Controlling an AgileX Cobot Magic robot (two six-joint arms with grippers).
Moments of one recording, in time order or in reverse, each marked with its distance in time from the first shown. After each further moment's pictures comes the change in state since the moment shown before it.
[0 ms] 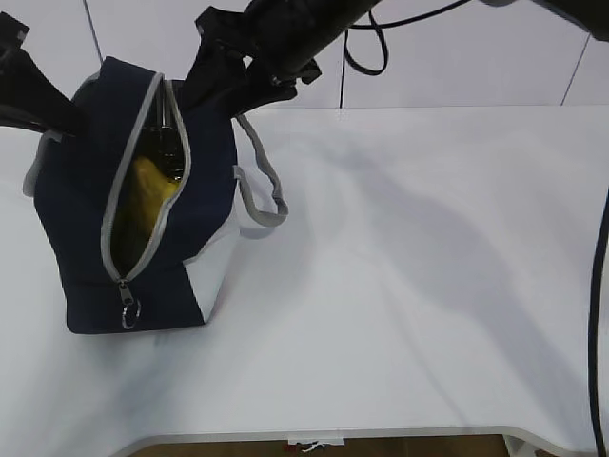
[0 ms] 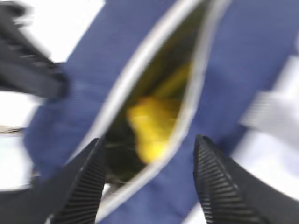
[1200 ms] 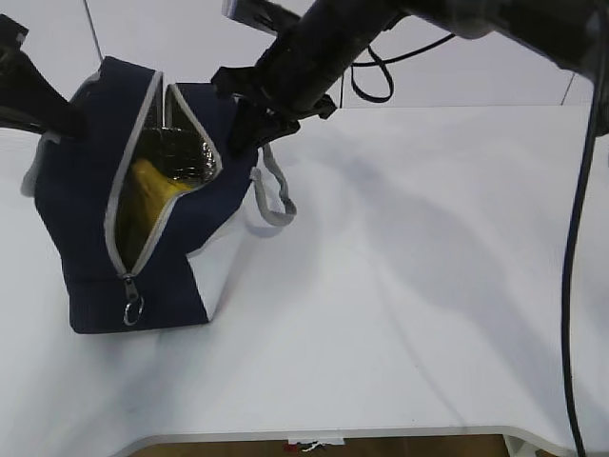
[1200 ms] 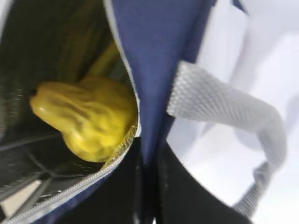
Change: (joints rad) left arm 0.000 0.000 0.000 0.011 0.006 -0.001; right arm 0.000 0.064 -0.008 -0.155 0.017 0.089
